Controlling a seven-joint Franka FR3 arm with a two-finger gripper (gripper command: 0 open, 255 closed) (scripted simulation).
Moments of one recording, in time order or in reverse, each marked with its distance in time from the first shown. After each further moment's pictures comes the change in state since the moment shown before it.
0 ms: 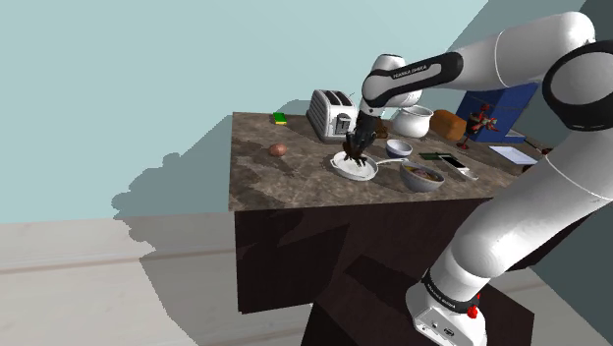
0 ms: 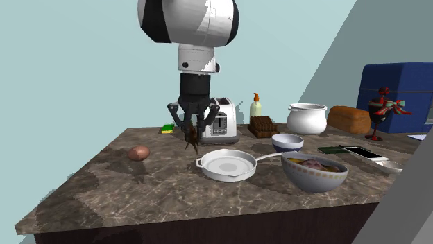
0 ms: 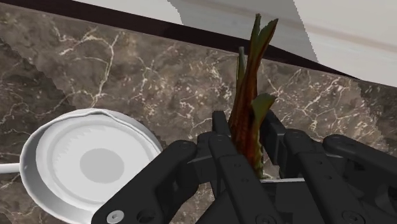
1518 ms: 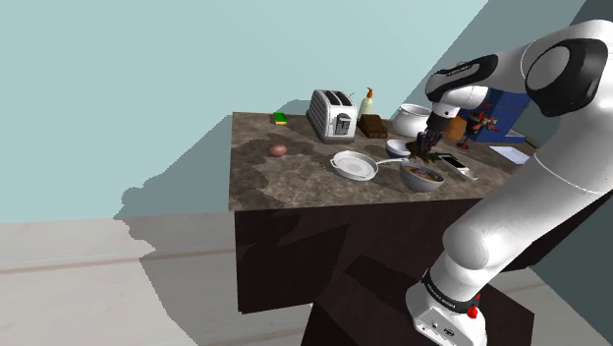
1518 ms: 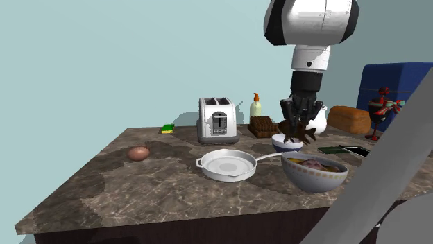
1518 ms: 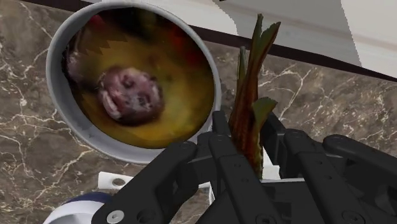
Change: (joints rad) arm -0.234 0.074 -0.379 0.123 -0.035 -0.070 -0.593
